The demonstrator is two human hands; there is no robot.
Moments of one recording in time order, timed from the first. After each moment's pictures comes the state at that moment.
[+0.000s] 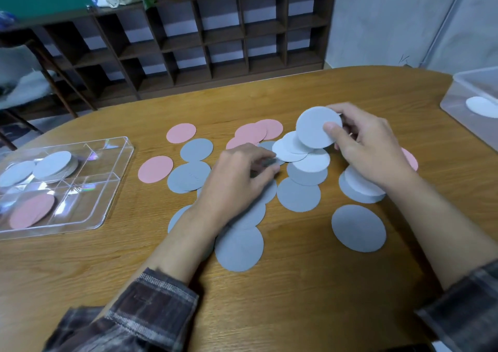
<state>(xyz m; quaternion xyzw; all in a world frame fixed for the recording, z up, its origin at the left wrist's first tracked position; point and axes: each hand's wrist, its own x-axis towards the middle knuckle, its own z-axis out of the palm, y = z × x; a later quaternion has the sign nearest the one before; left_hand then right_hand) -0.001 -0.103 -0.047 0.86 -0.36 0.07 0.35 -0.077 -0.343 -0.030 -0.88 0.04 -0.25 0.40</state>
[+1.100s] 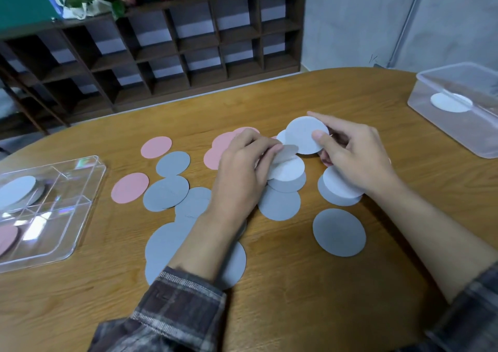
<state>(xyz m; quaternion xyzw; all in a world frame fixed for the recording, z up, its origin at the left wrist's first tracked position) -0.004 -0.155 -0.048 0.80 -0.39 0.19 0.41 -0.085 -0.357 -0.045 -0.85 0.09 -0.29 0.44</state>
